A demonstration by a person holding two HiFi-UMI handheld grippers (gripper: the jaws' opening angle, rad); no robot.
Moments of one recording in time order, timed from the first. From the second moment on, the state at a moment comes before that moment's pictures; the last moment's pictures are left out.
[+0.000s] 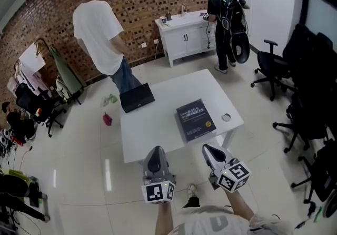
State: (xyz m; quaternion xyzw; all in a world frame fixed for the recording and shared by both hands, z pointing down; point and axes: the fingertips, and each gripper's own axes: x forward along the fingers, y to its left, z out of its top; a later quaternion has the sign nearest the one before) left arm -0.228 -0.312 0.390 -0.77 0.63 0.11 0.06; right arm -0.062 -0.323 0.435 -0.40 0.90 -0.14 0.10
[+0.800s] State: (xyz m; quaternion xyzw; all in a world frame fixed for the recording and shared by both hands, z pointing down) left arm -0.128 0.088 0.408 -0.76 0.64 0.10 0.00; right arm 0.026 0.065 0.446 -0.36 0.92 -0.15 0.06
